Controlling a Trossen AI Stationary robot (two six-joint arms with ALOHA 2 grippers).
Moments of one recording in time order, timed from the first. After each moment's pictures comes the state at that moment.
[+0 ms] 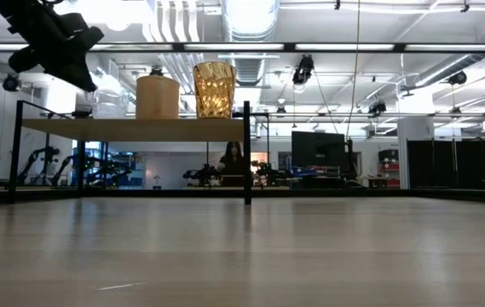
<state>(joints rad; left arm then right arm) 0.29 0.69 0.78 -0.93 -0.66 -0.62 0.13 1.89 2.33 -1.22 0.37 -0.22</state>
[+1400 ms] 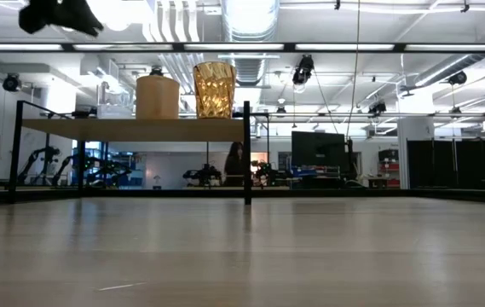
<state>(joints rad) 0.29 0.60 1.06 -0.93 -0.46 -0.48 0.12 1.89 2.33 -1.33 0.37 -0.10</state>
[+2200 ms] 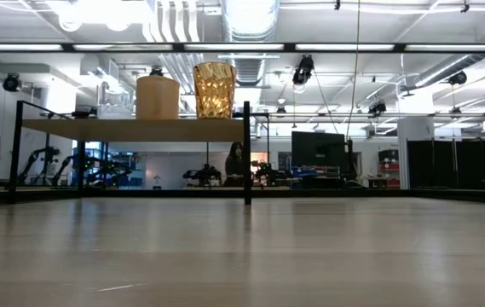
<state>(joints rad) 0.29 0.24 1.22 -0.94 -0.25 -0.27 0.13 1.60 2.25 -1.17 0.30 0.10</state>
